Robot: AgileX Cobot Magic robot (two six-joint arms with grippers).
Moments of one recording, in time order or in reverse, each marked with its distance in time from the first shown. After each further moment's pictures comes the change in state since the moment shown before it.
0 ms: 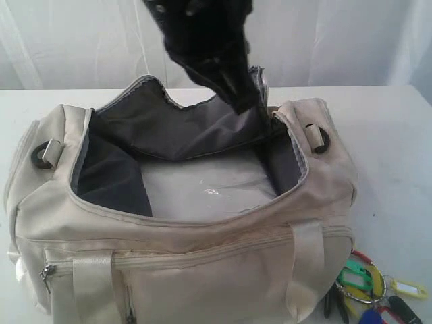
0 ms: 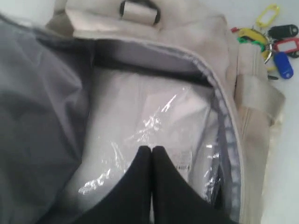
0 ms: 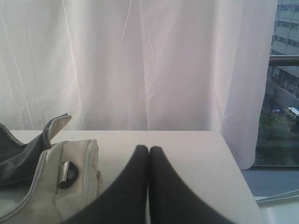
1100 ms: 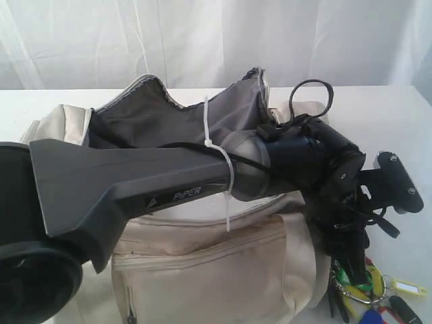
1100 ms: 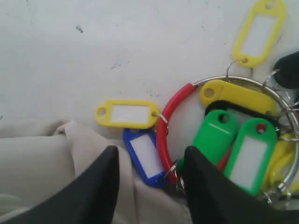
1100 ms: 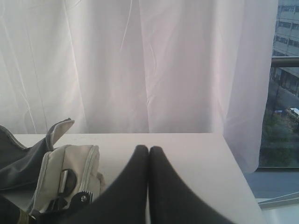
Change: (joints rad) left arm -0.197 0.619 -0.088 -0.002 -0.495 0.103; right arm 0.000 0.000 -0.013 0.006 0.000 0.000
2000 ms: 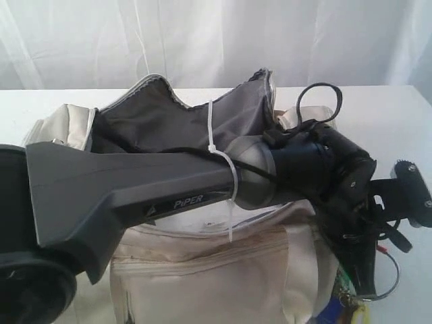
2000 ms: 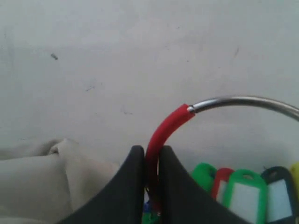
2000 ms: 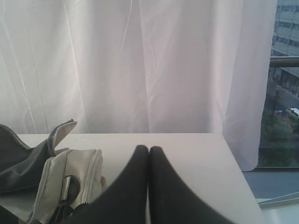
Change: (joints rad) left arm -0.028 -0.014 0.026 -0.033 -0.030 0.080; right arm 0.000 0.000 0.000 0.000 0.000 -0.002
